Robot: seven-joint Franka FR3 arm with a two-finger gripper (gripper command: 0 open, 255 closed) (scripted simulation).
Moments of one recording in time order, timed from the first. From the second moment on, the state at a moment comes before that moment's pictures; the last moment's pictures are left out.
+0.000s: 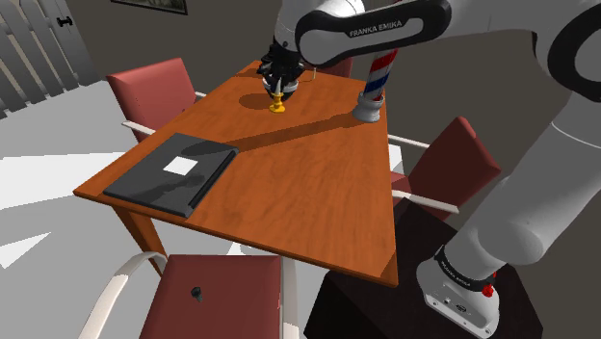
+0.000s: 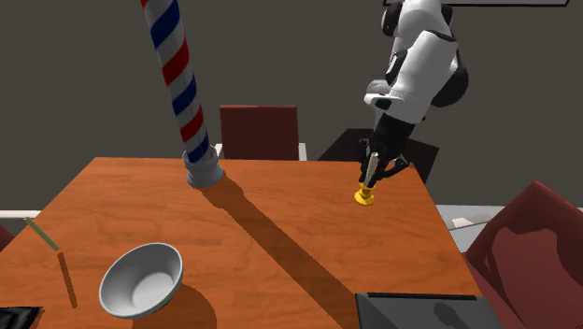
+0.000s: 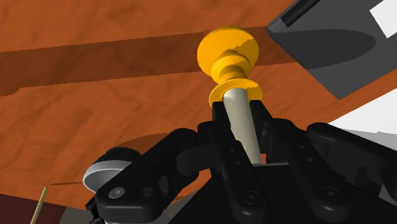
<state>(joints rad) 0.03 0.05 0.21 -1.85 -0.29 2.27 0.67</state>
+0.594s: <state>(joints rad) 0.15 0.11 0.30 -1.75 -0.39 2.17 0.90</state>
